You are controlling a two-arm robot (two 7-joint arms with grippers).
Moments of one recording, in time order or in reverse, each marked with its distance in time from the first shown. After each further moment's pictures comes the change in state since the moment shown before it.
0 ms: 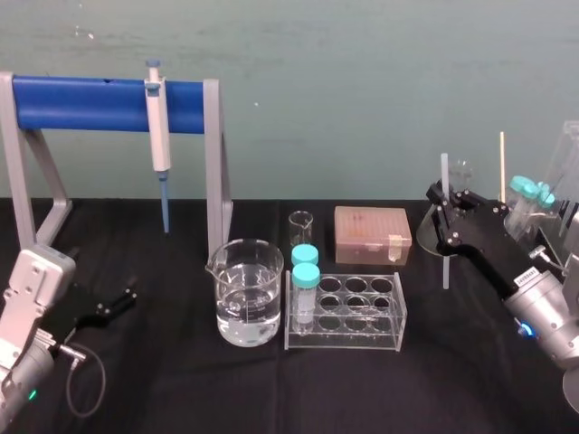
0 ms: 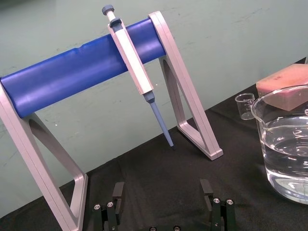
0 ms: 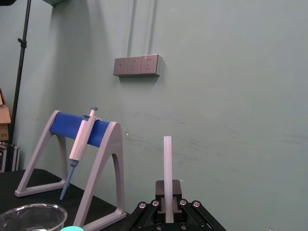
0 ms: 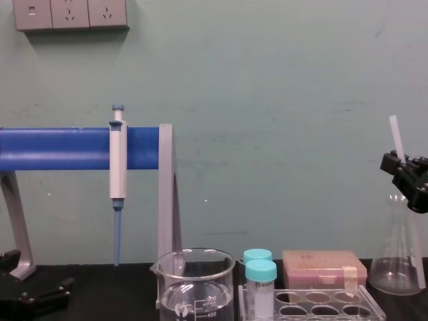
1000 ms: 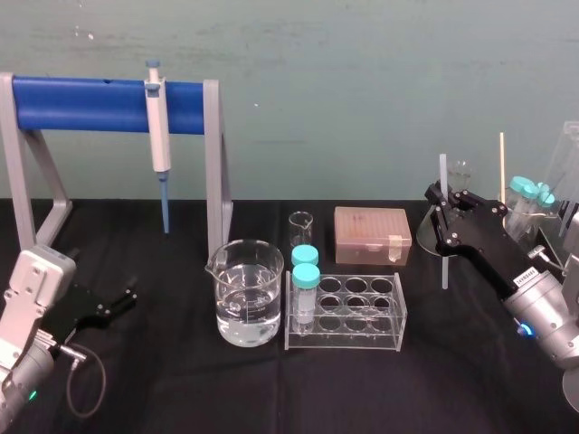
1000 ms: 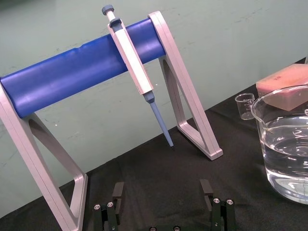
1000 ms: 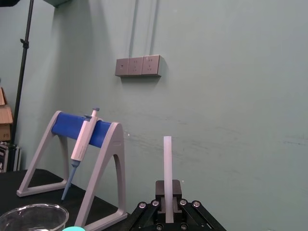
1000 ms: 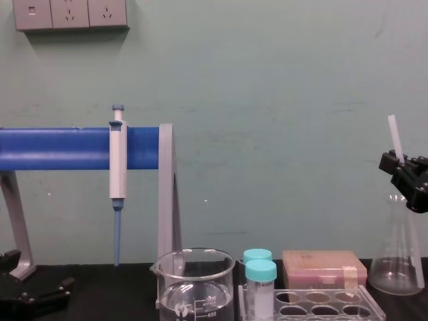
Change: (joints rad) left arm 0.000 0.000 0.000 0.000 0.000 0.000 0.000; right arm 0.002 0.001 -0.004 0.000 0.002 -0.003 0.005
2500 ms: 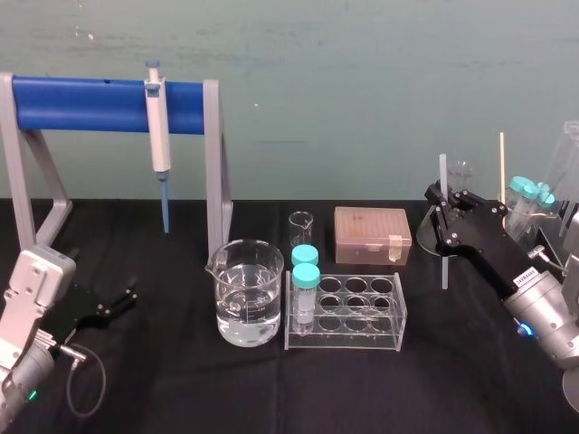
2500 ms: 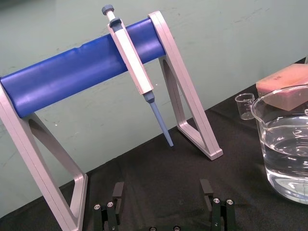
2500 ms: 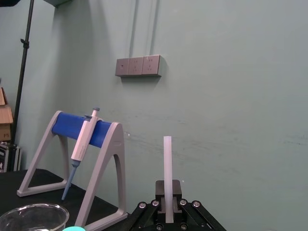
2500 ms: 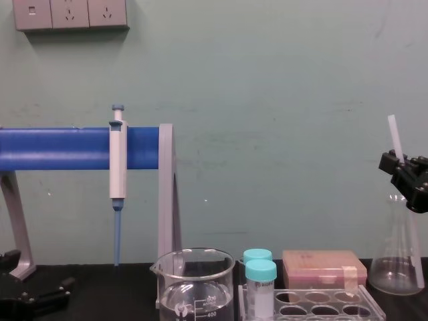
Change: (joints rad) left arm 0.000 0.000 0.000 0.000 0.000 0.000 0.000; right arm 0.000 0.000 0.000 0.000 0.000 0.000 0.001
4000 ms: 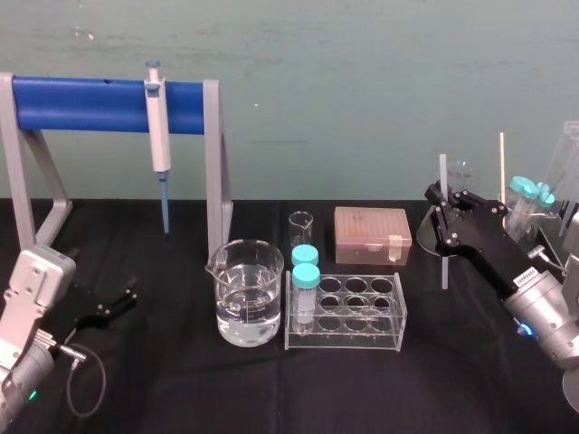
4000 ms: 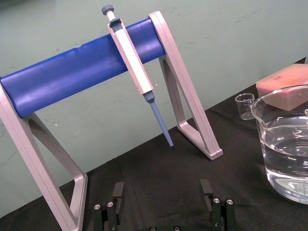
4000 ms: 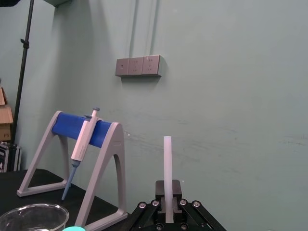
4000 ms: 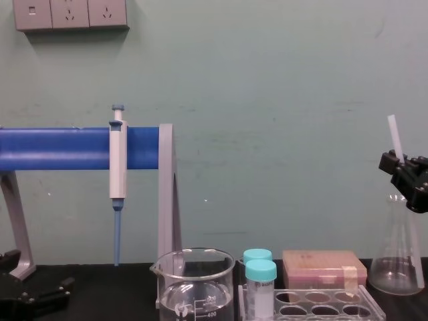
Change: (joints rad) left arm 0.000 0.000 0.000 0.000 0.000 0.000 0.000; right arm 0.000 0.000 0.000 0.000 0.000 0.000 0.000
